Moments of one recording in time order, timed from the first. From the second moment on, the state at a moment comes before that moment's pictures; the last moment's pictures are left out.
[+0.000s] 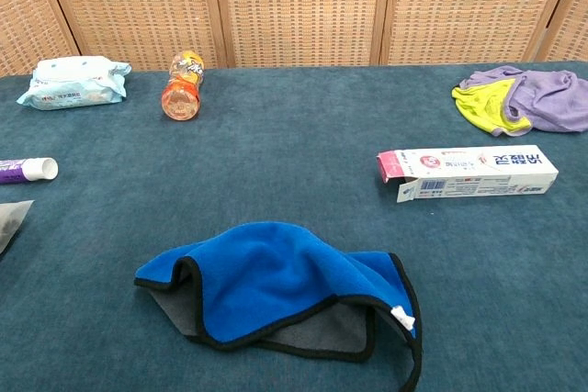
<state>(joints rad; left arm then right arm) -0.10 -1.14 -0.05 -1.62 1.48 1.48 0.16 0.09 -1.16 0.05 -1.63 -1.51 1.46 -0.17</state>
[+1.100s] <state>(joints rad) -0.25 -1.14 -0.16 -1.50 1.38 1.30 0.15 0.11 -1.19 0.04 -1.62 -1.52 1.43 -0.20</state>
